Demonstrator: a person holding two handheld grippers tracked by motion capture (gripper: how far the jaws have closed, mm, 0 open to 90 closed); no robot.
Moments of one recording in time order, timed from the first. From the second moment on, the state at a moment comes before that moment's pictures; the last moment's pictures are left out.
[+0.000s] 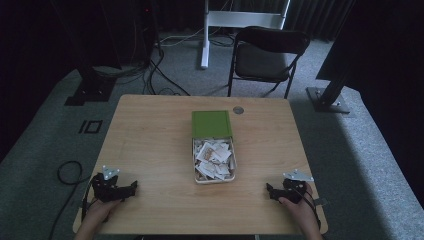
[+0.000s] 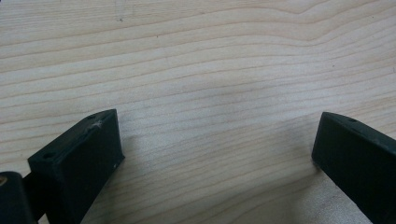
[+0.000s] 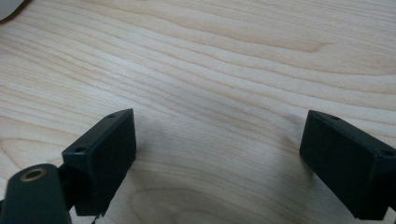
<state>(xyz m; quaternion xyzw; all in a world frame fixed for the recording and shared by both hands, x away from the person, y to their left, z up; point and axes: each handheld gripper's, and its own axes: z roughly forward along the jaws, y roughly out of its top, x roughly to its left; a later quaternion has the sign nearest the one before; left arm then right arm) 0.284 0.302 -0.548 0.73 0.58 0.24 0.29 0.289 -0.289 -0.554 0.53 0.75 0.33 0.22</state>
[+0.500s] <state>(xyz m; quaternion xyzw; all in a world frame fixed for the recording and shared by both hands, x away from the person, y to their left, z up) 0.284 0.303 -0.548 0.73 0.57 0.24 0.29 0.288 -0.288 -0.554 0.53 0.75 0.32 0.23</state>
